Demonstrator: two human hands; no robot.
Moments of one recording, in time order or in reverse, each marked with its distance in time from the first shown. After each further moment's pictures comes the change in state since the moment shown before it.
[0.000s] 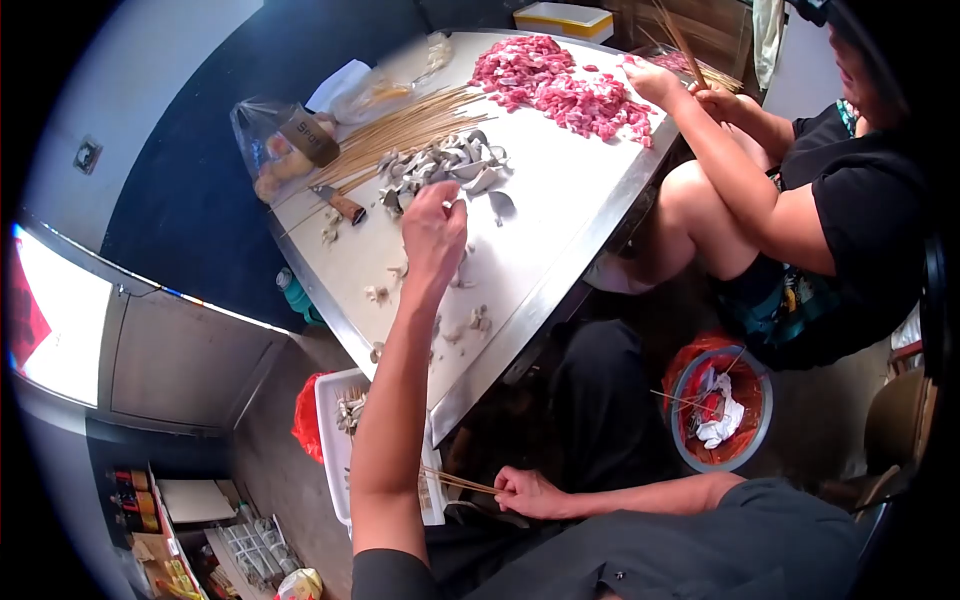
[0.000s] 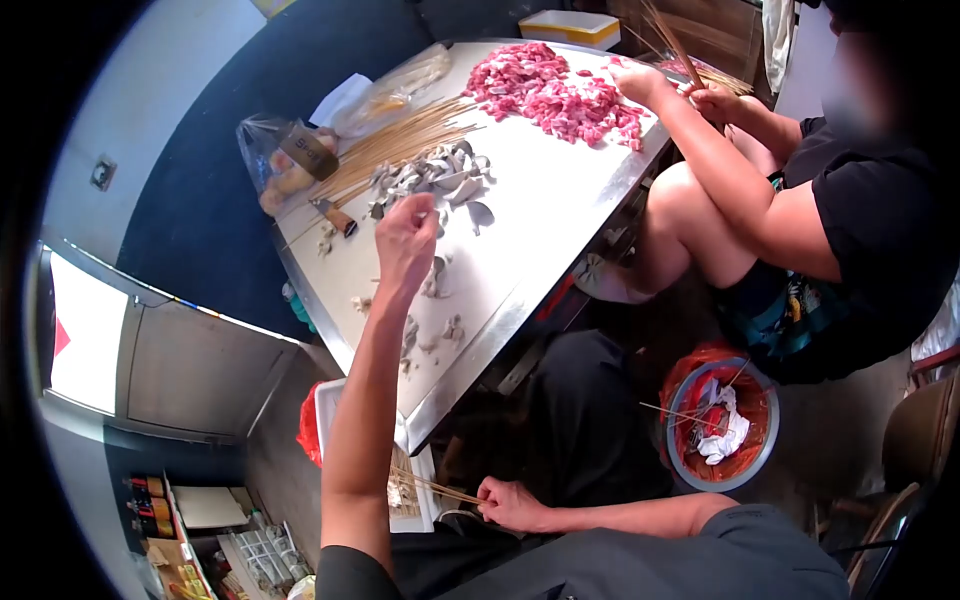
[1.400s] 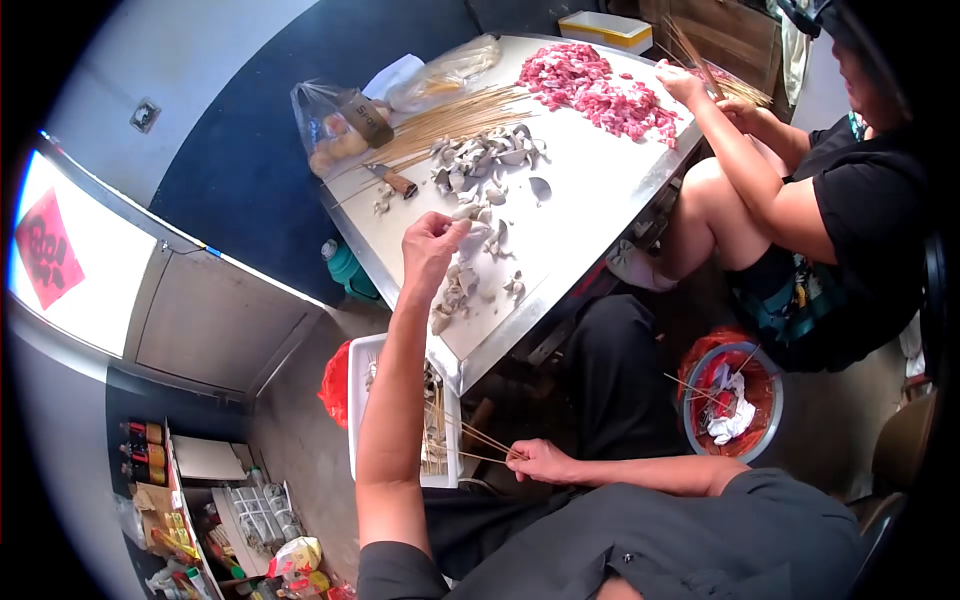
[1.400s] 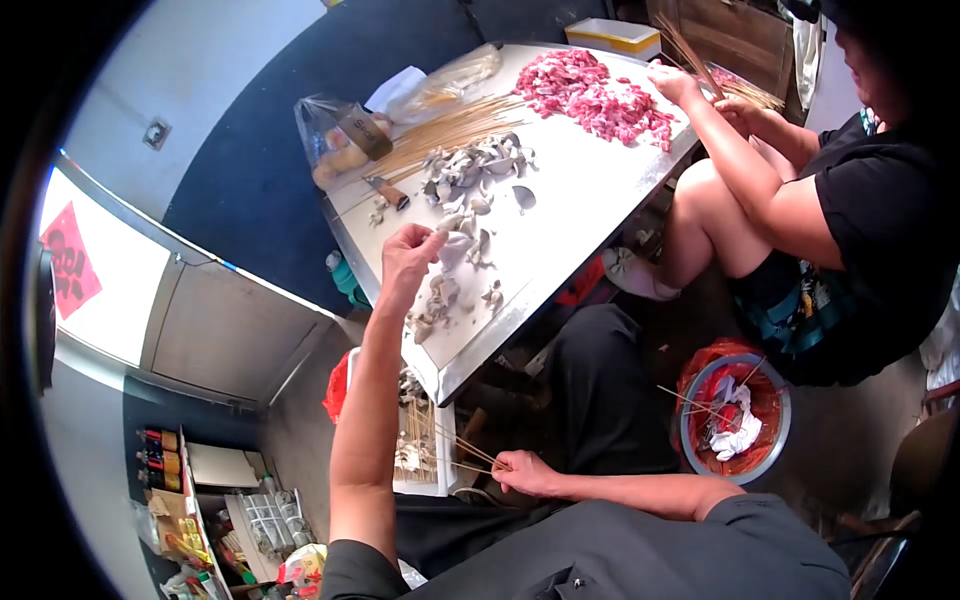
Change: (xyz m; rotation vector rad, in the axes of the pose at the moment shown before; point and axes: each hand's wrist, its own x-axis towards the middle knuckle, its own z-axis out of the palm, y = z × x) left_hand -0.052 -0.023 -0.079 -0.209 -0.113 -0.348; right_hand 0.006 0.018 0.007 0.044 -0.119 -0.024
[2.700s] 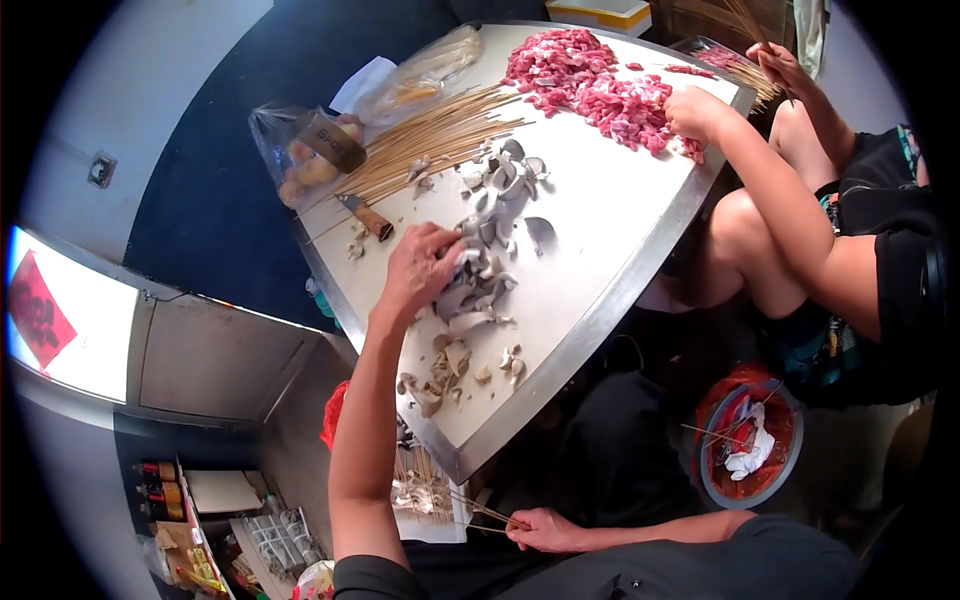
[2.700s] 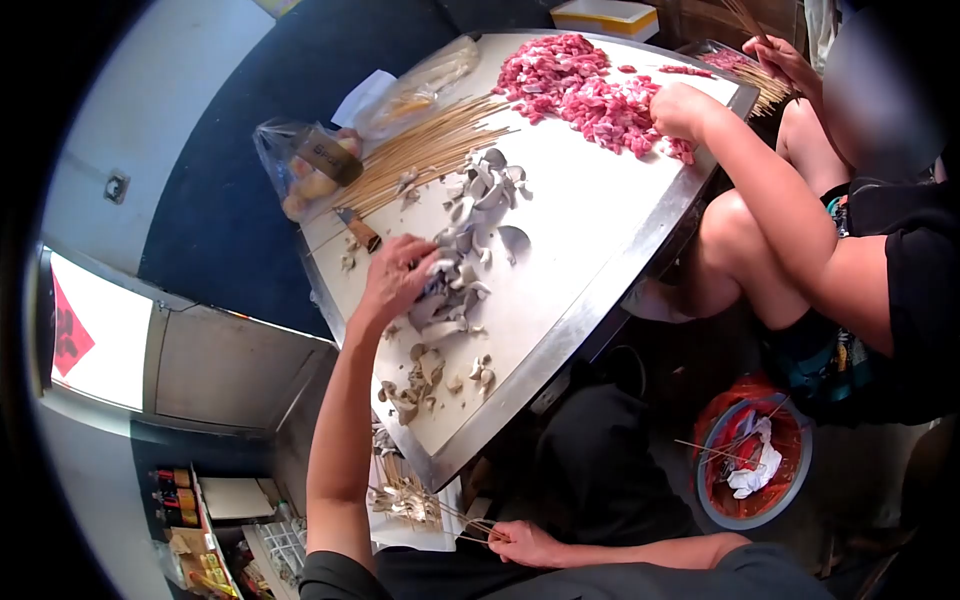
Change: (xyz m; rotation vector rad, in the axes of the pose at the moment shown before) left_hand 0.087 -0.016 0.013 0.682 -0.238 0.421; right_hand 0.000 -0.022 -0.003 0.136 -0.146 0.118
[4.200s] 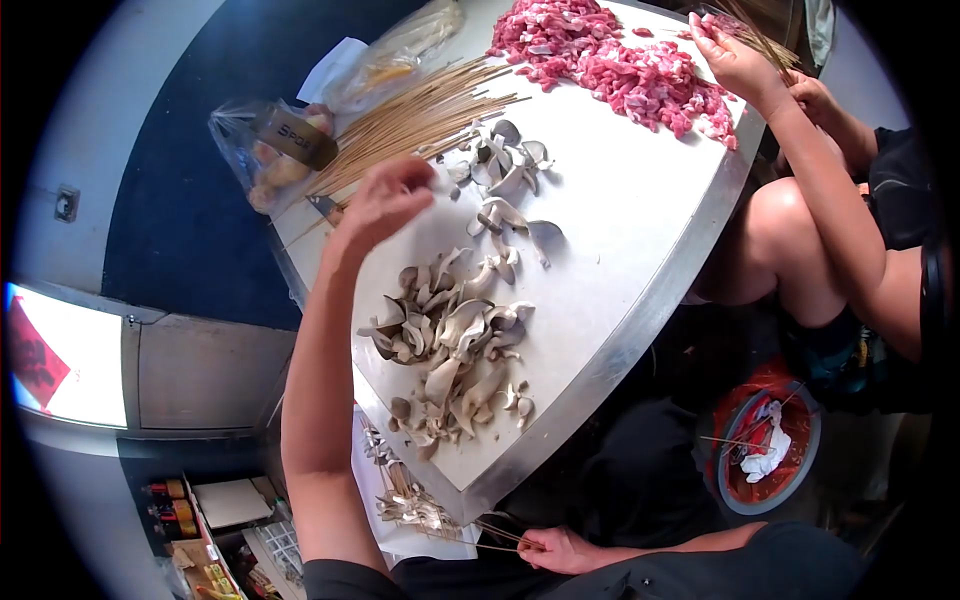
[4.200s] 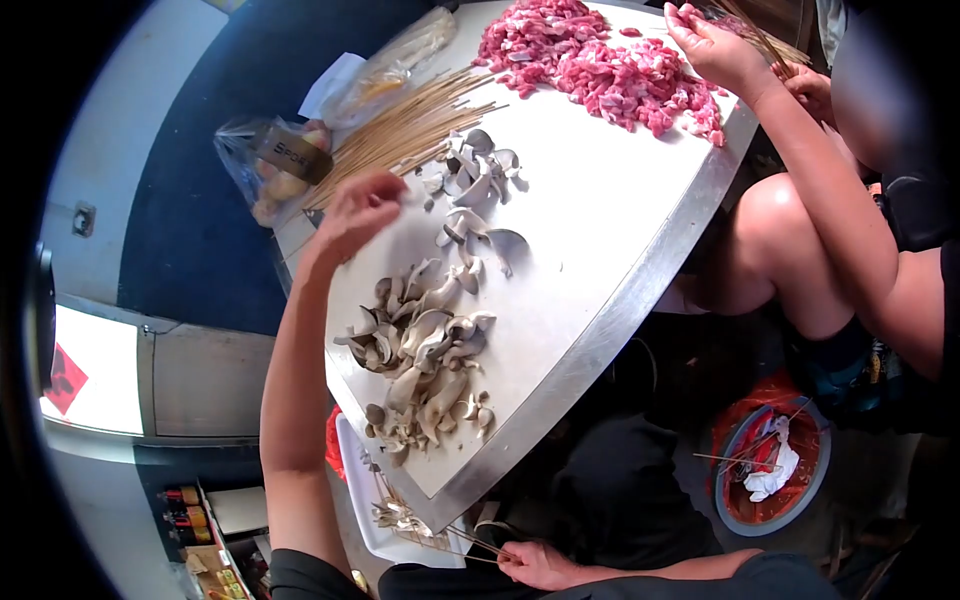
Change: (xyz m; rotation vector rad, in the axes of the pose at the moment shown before) left_hand 0.097 -0.052 -0.009 -0.355 -0.246 -0.098; right_hand 0.001 -0.012 -0.009 0.082 0.013 0.015
